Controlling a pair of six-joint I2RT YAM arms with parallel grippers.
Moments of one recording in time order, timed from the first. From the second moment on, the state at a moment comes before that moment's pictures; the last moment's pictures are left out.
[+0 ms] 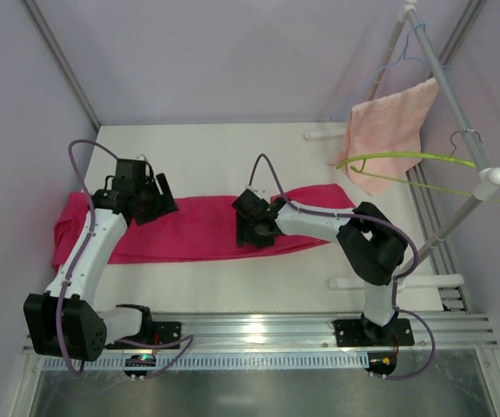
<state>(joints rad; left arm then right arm) -0.12 1.25 1.06 -0.76 0.04 -0.48 0.88 1.85 1.26 -0.50 0.11 0.82</state>
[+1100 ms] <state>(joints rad) 0.09 1.36 1.10 -0.79 -0.10 -0.42 0.84 1.79 1.37 -0.59 0.26 0.63</state>
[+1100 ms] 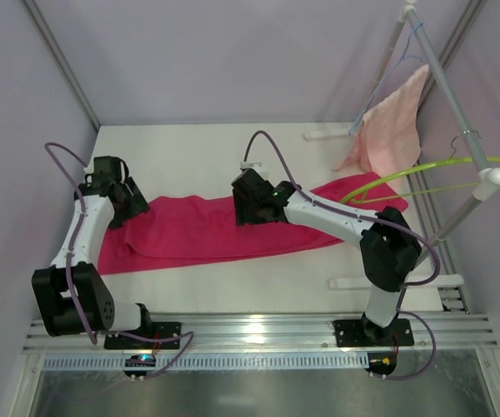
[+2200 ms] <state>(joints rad) 0.36 1.56 0.96 -0.74 -0.06 -0.50 0.83 1.64 1.12 -0.41 0.04 0.45</state>
